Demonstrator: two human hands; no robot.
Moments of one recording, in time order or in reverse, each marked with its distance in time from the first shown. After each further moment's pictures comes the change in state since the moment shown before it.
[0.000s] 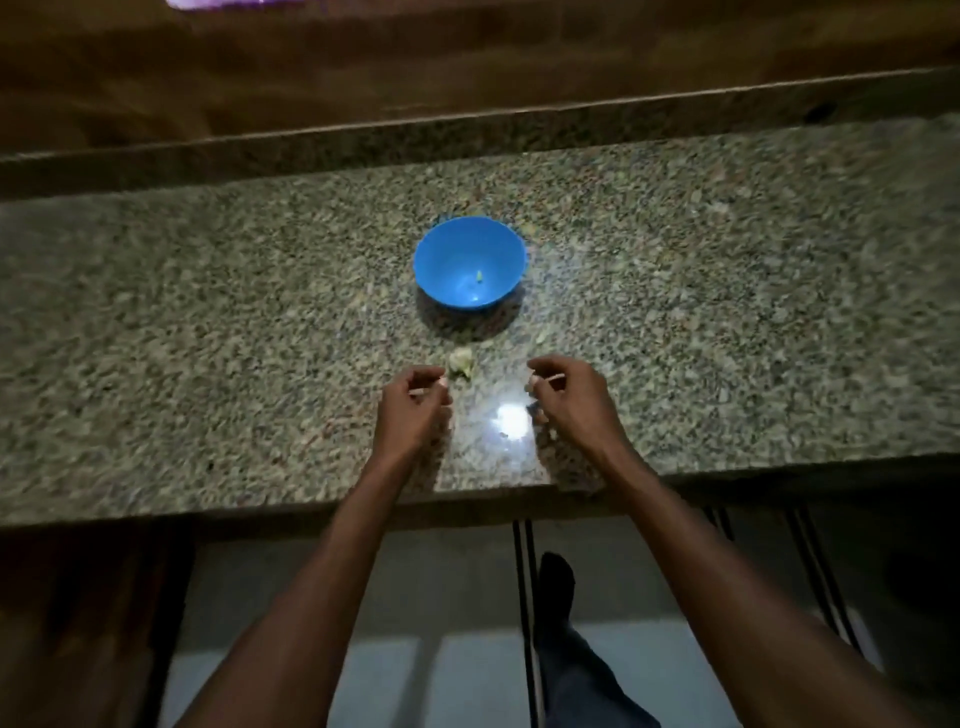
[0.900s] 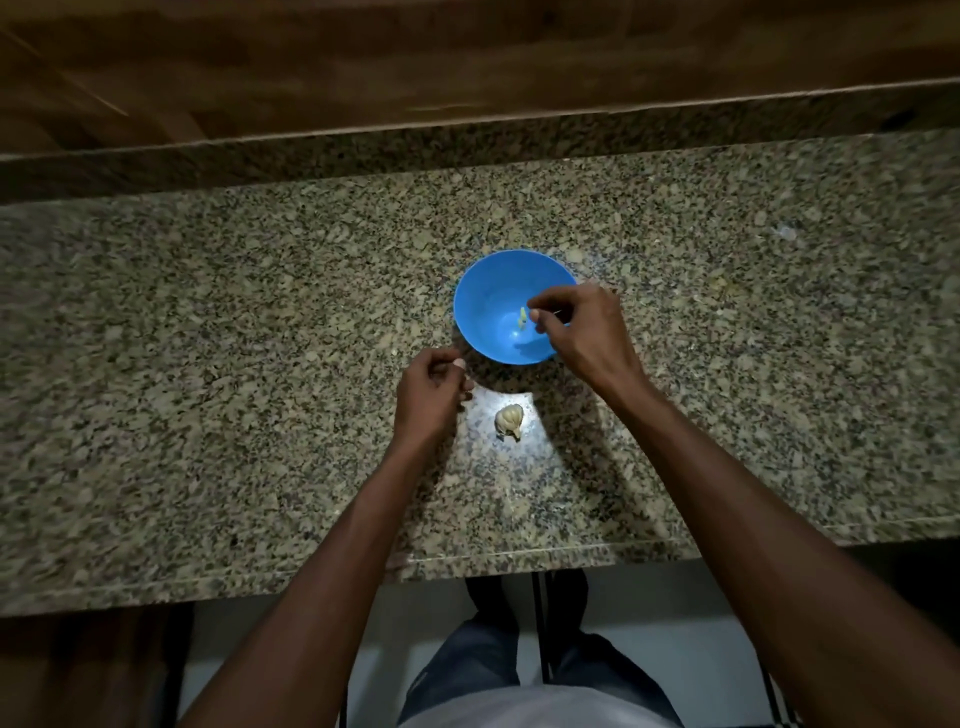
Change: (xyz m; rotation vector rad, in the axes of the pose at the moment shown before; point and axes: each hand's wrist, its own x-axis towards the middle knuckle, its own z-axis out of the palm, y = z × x) left_hand 0.130 0.007 -0.013 -0.069 -0.023 -0.081; right_hand 0.147 -0.090 0.020 -0.144 0.080 -0.166
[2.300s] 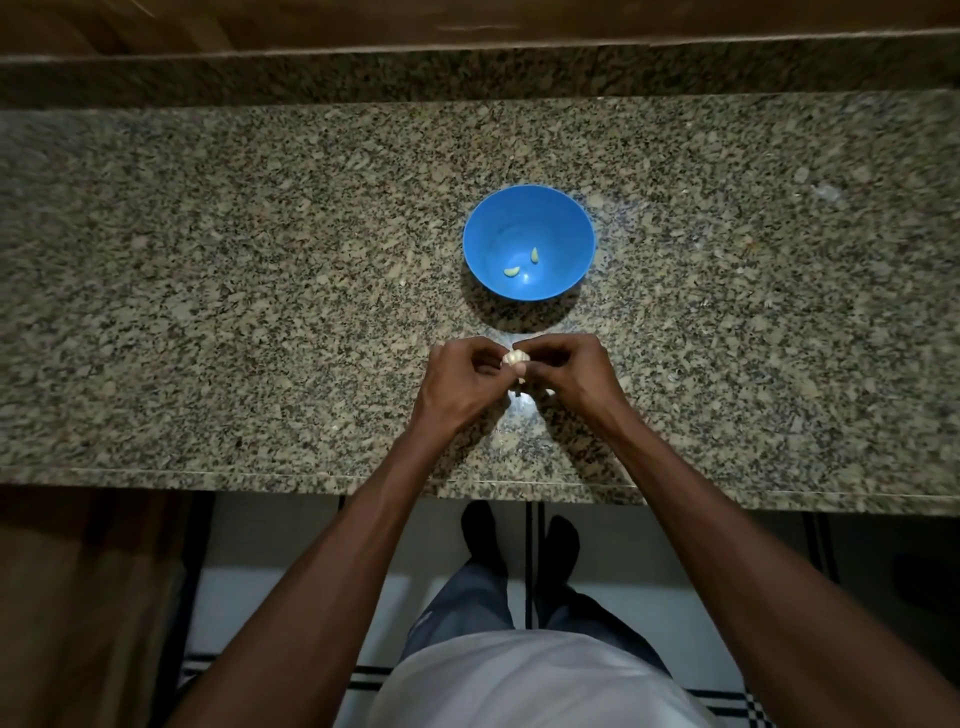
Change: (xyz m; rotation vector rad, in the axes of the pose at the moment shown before) left_hand -0.066 -0.012 0.020 0.346 -0.111 0.218; right_hand -0.090 0.059 0.033 0.513 -0.316 0.213
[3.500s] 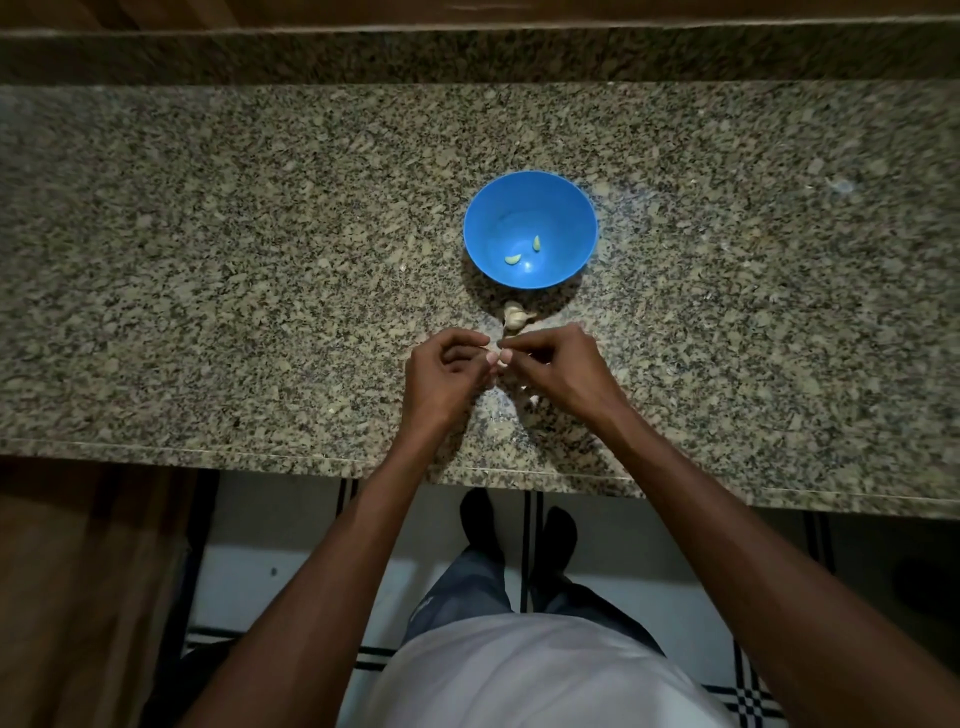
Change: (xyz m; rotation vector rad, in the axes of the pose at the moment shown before) left_hand -0.025 0.003 0.001 -0.438 0.146 -0.198; right_hand -0.014 -0.022 0.004 -0.352 -0.062 -0.103
